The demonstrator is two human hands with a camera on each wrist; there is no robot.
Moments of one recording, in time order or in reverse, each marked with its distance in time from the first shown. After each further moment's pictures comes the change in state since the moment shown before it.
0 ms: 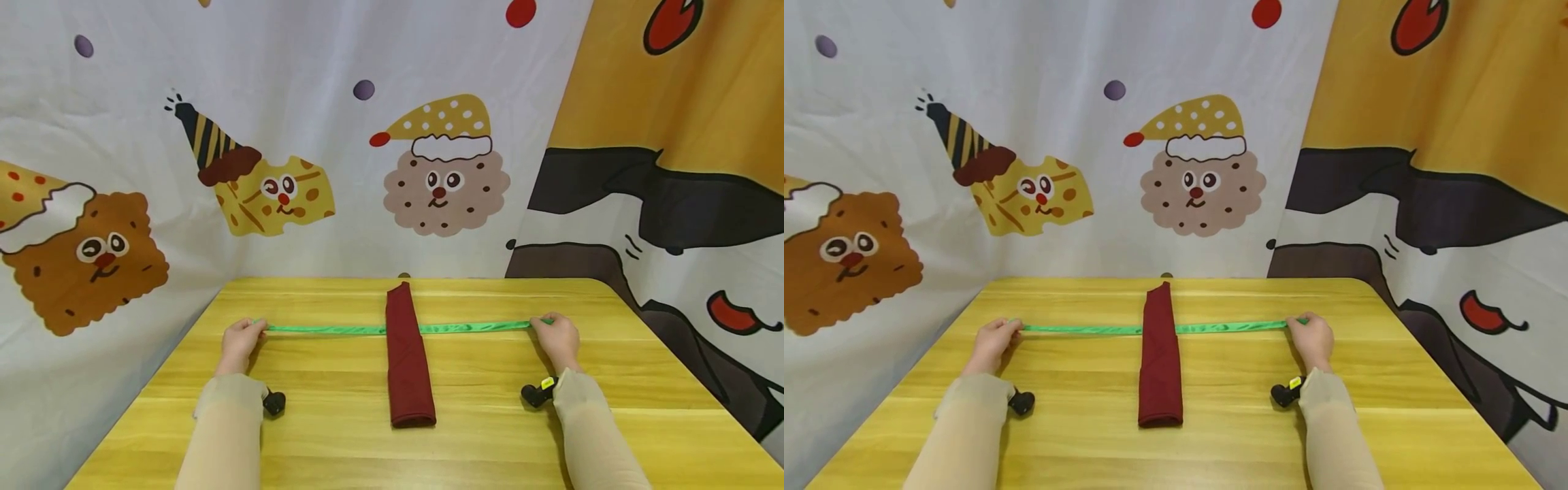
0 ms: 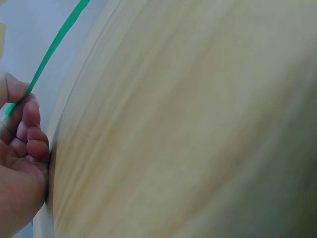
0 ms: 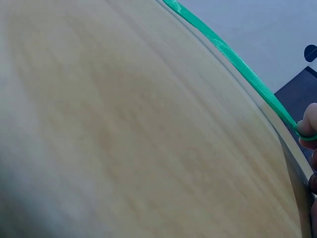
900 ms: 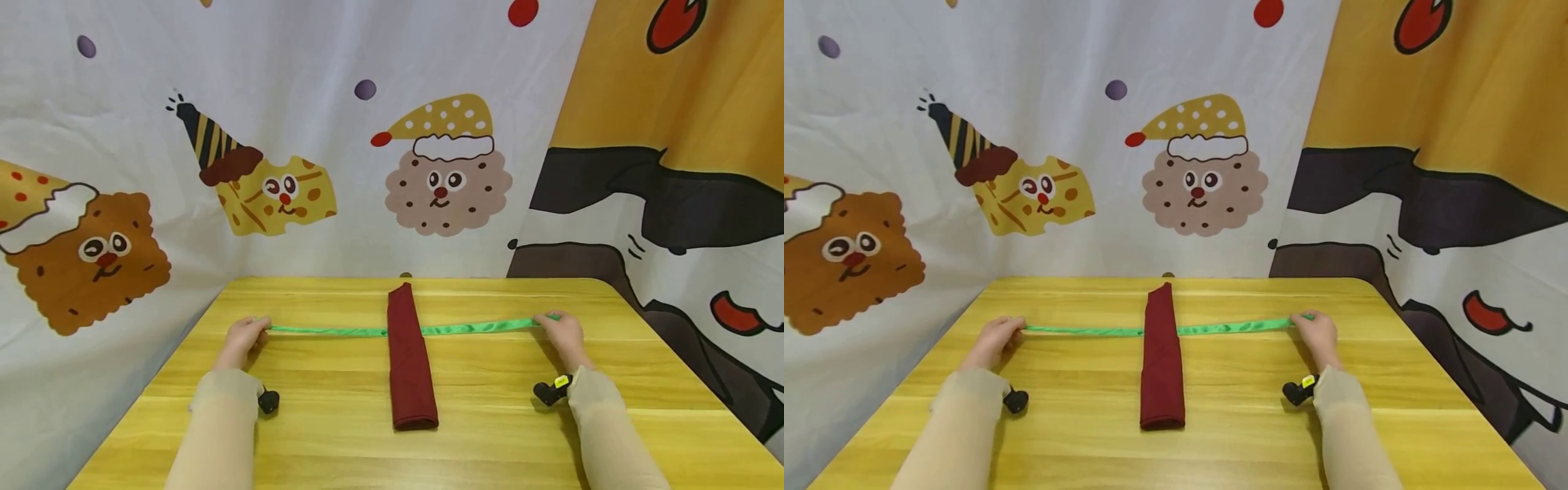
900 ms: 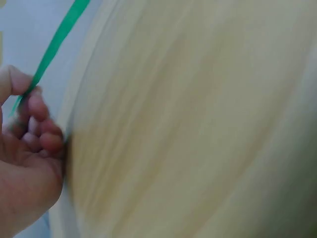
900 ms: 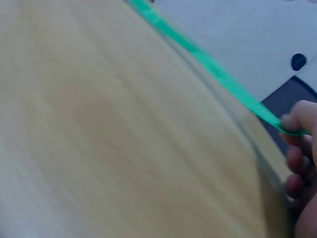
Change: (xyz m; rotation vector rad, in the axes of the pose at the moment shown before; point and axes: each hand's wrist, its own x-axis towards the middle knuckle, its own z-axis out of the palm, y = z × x) left_hand 0.000 0.012 -0.011 -0.090 -0.256 -0.113; right_hand 0.015 0.007 -0.012 0.129 -0.142 -0.015
